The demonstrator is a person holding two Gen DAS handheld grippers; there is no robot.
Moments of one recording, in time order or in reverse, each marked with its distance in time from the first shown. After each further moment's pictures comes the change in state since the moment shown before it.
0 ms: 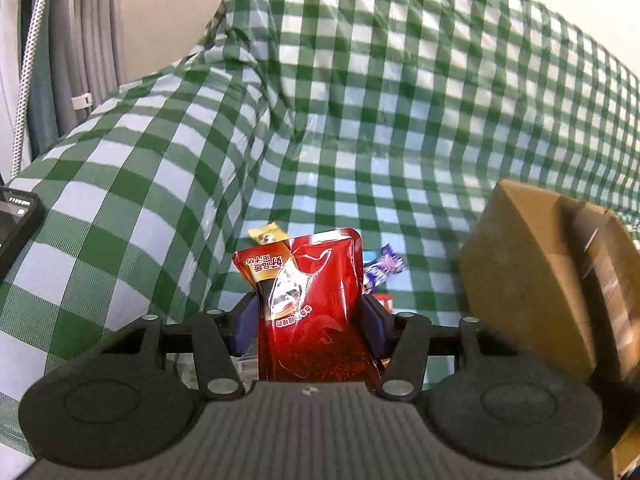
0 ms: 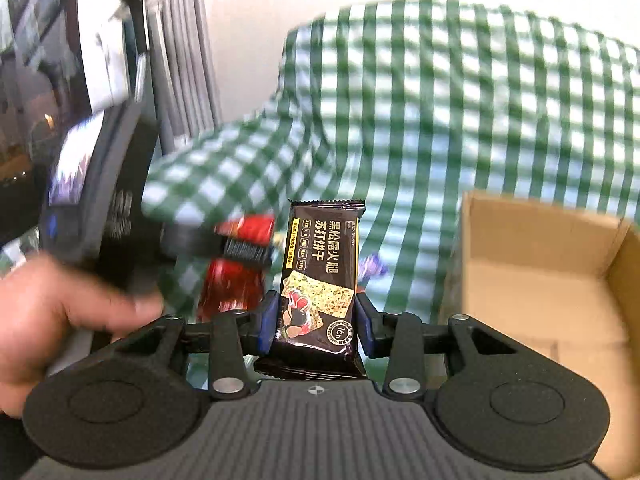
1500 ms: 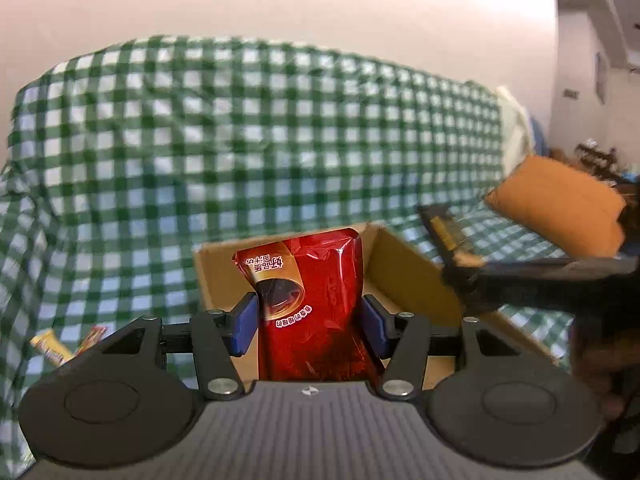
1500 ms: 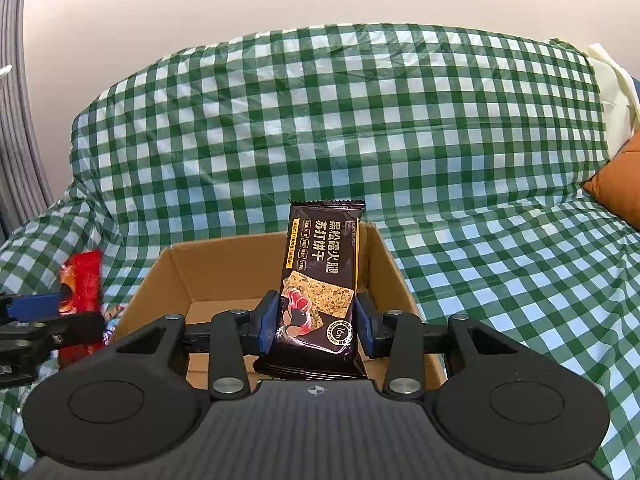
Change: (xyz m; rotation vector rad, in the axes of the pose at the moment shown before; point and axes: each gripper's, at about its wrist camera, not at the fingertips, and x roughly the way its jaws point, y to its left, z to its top) left arm -0.080 -0.207 -0.028 0.284 -0.252 -0.429; right arm -0.060 -0.215 -0.041 0.234 -0.091 -0.375
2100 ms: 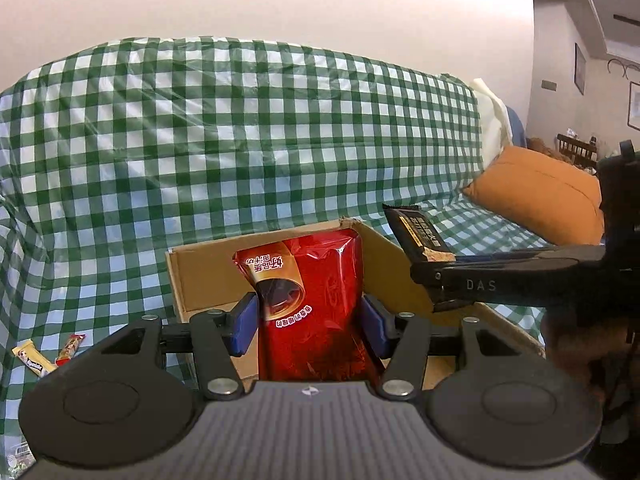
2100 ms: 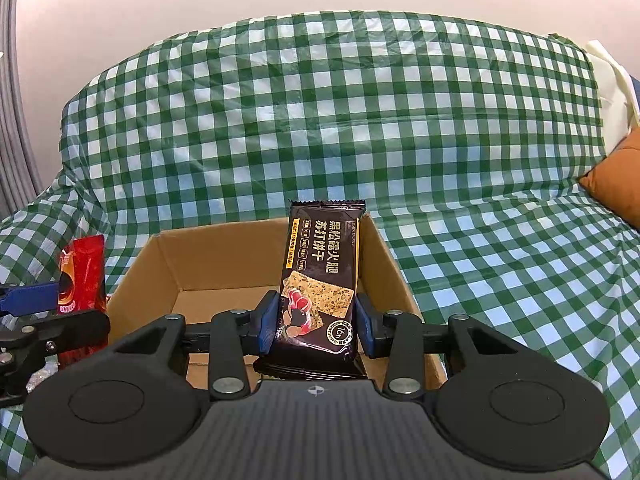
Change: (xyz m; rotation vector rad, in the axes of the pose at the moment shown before) left arm 0.004 -0.006 -0.006 0.034 0.015 -0.048; right arm 0.013 0.000 0.000 -0.009 0.021 -0.029
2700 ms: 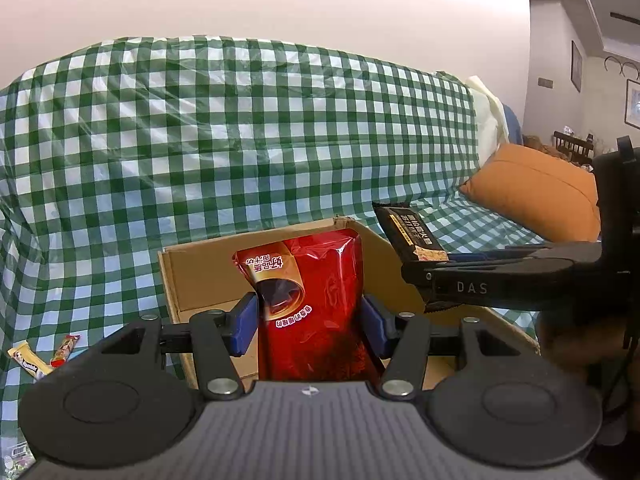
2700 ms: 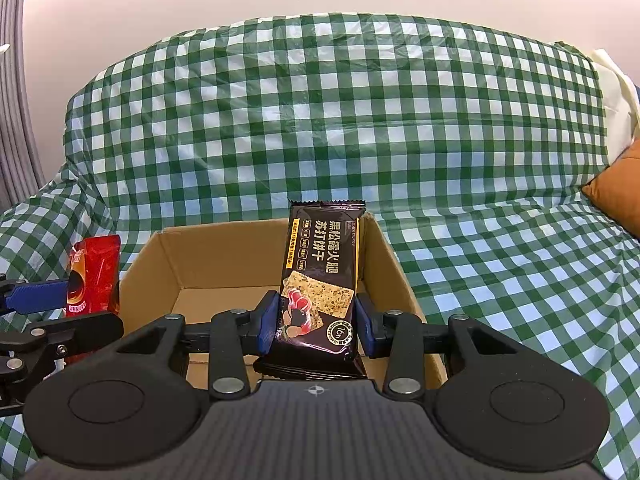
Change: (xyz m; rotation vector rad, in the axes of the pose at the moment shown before) left arm 0.000 0.000 0.000 0.008 0.006 -0.012; right arm 0.002 0.002 -0.002 -0.022 -0.006 0.001
